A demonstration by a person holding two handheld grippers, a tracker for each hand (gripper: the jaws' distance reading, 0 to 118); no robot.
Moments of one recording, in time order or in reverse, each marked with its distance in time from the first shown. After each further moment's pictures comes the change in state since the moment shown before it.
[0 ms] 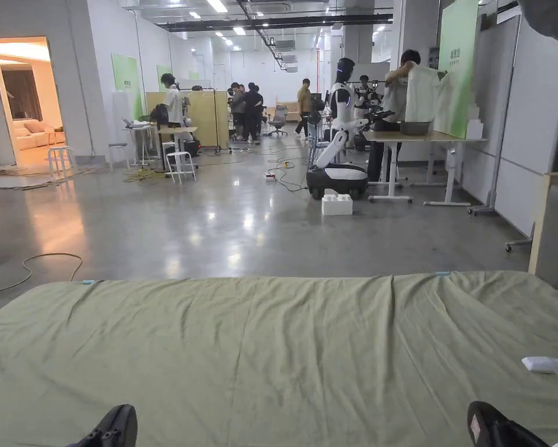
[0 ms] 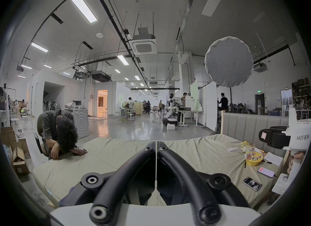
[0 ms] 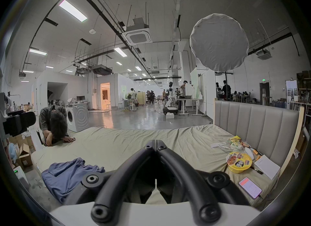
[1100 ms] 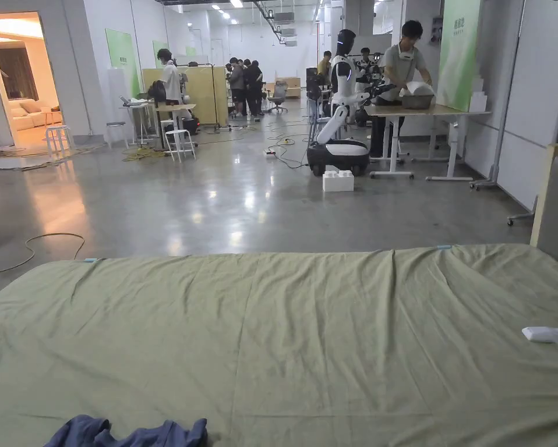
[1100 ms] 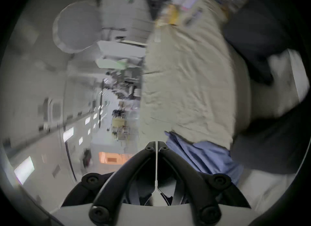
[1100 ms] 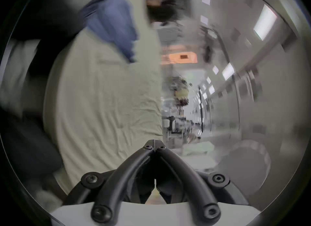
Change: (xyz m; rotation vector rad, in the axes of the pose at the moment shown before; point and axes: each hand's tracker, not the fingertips) left arm 0.034 -0.115 0.033 -0.249 -0.360 -1.326; right arm -0.039 -0.081 0.018 -0.070 0.293 1.403
